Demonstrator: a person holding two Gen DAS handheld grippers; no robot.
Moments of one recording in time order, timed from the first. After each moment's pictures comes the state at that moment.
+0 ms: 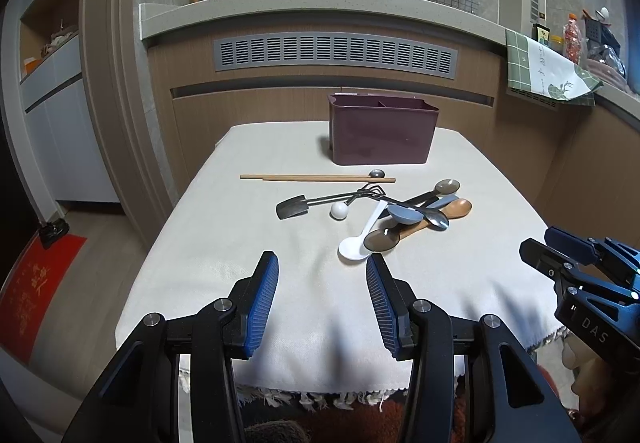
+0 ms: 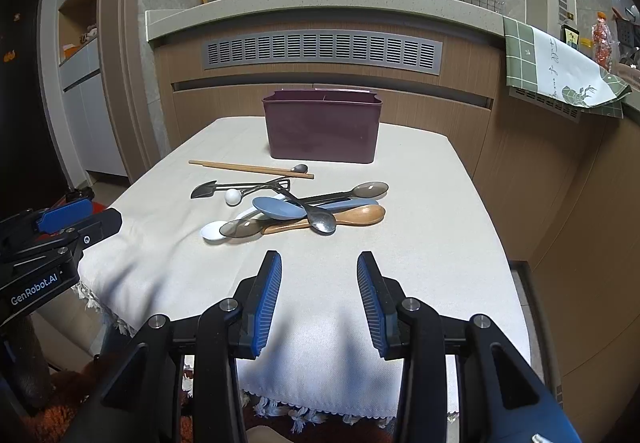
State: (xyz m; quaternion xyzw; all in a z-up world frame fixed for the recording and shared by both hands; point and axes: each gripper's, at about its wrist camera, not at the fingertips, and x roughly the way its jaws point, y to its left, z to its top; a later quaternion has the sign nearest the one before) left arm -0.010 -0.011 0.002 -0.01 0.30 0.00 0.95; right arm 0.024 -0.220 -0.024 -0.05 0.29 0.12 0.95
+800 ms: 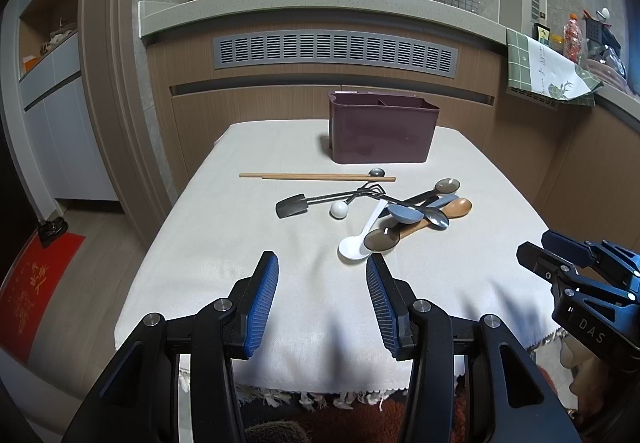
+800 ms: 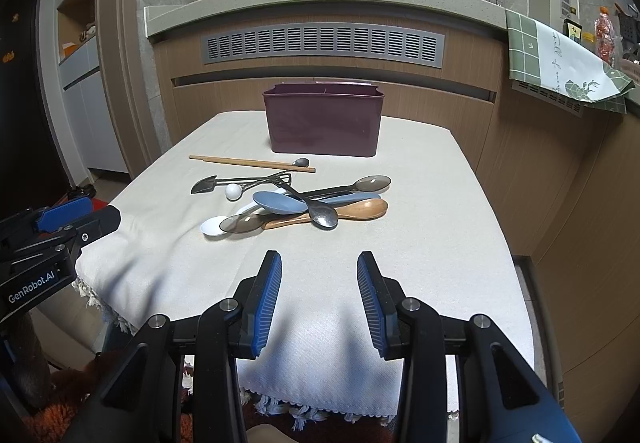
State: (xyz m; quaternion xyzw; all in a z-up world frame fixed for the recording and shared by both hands) left arm -0.007 -0.005 0.000 -0.01 0.30 0.00 0.95; right arm 0.028 -0.220 -0.028 -0.04 0.30 0.12 0.94
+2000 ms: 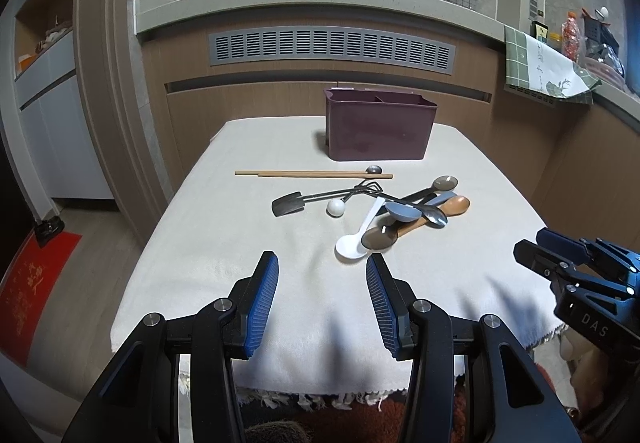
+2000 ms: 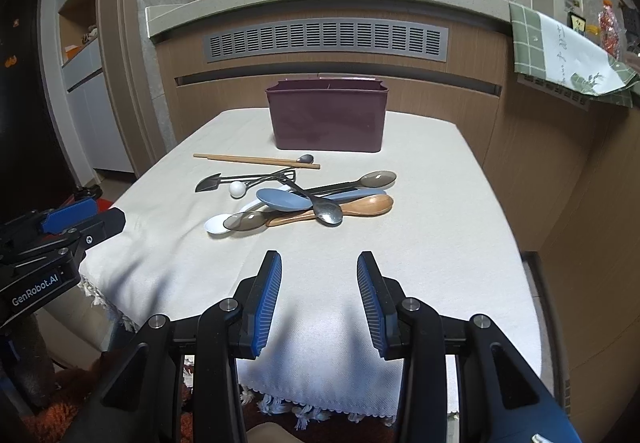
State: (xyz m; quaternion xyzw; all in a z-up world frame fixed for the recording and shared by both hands) left arm 0.002 0.000 -0.002 -0.02 0.31 -0.01 0.95; right arm 0.034 -0.225 -0.030 -0.03 0.31 0.14 0.94
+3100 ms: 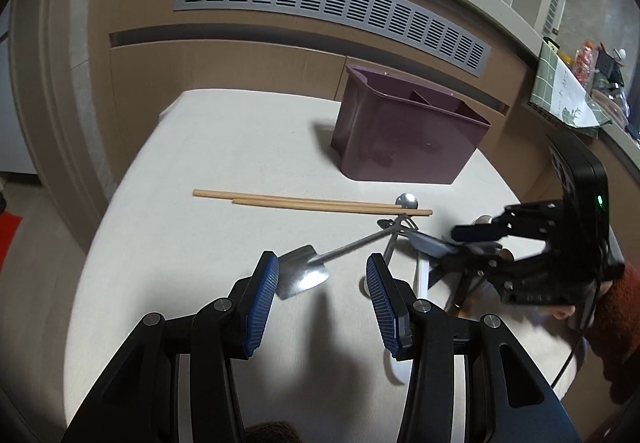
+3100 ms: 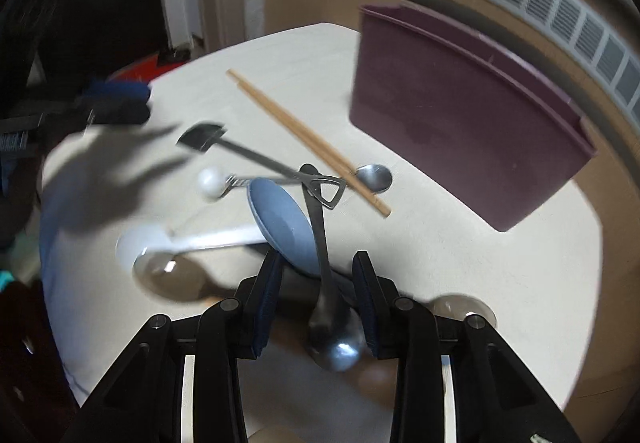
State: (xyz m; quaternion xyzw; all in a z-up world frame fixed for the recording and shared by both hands) left arm 0.171 0.062 -0.044 -0.09 0.37 -0.10 0.92; right arm 0.246 -0.151 -0.083 -0.22 0.42 0.36 0.81
